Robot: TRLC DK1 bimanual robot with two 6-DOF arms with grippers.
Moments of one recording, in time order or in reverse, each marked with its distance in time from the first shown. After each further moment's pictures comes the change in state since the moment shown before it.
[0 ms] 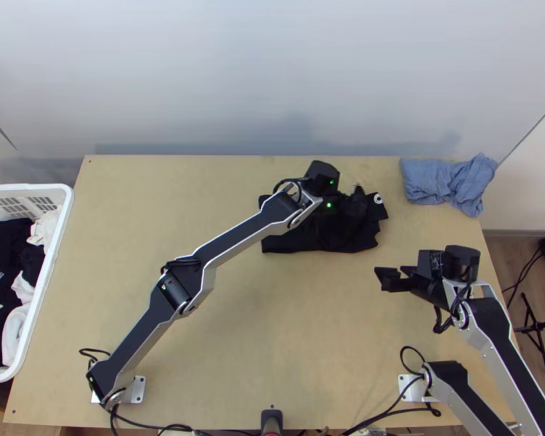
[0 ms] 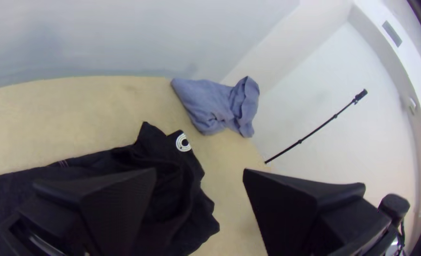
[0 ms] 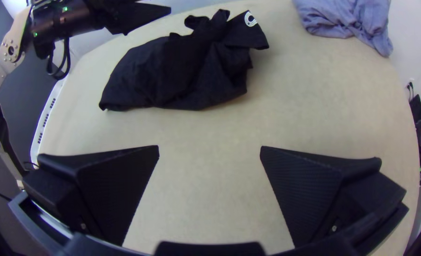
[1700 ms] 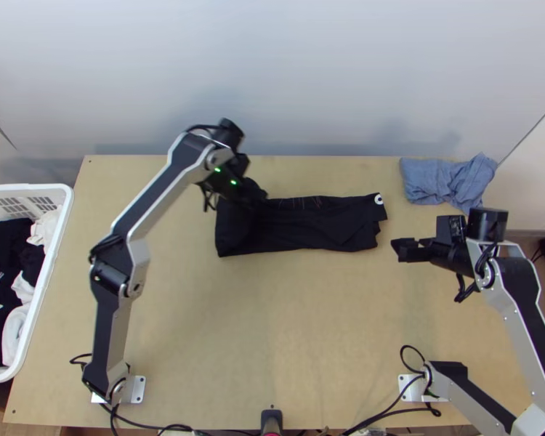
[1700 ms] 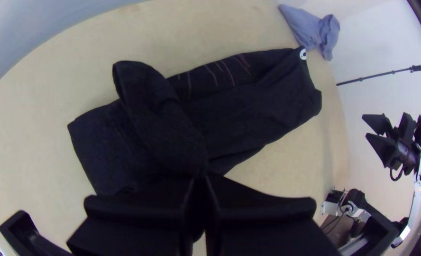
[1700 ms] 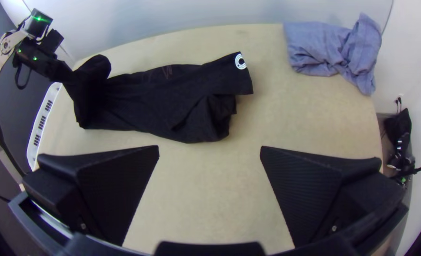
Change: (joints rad) left arm 0.352 -0.270 -0.111 -0.942 0.101 0.447; right arm -0.091 0.186 0.377 -0.240 -0.003 -0.127
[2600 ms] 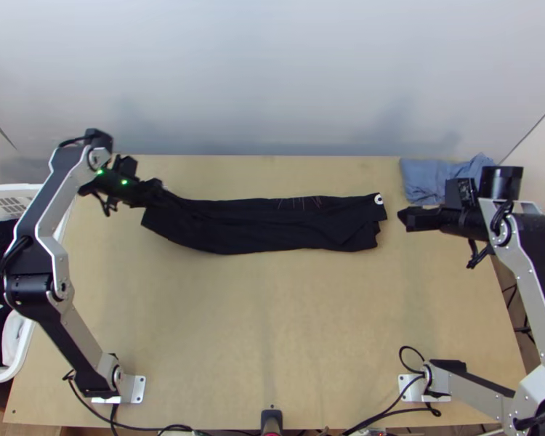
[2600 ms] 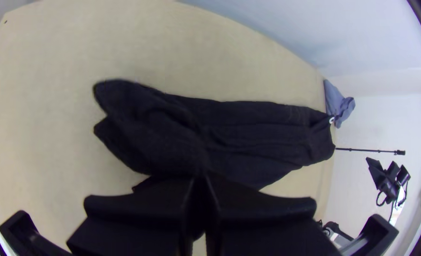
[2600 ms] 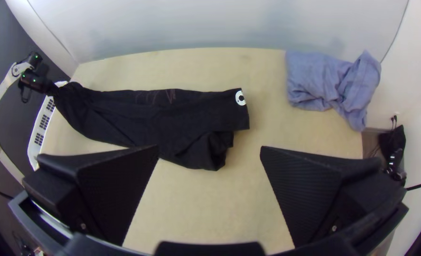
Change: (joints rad) left arm 0.566 -0.262 -0.510 0.129 0.198 0.153; right arm 0.000 0.199 0.348 -0.162 0.002 -0.058
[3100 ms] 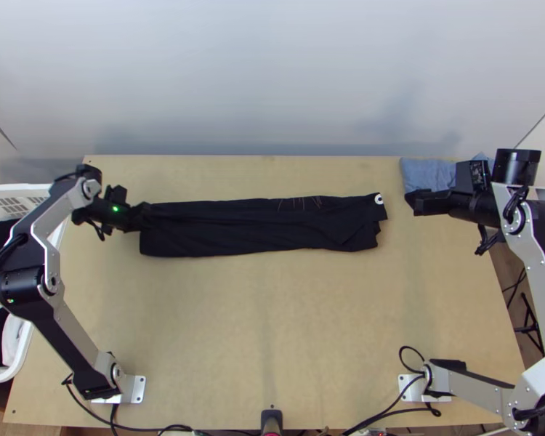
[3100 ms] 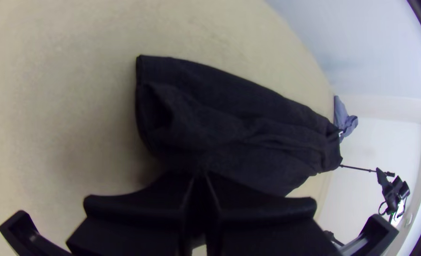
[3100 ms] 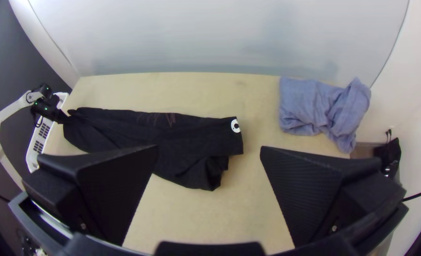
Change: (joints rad) left arm 0.154 0.026 -0.296 0.219 0.080 0.046; right arm -0.014 0.049 0.151 -0.020 0.000 -0.008
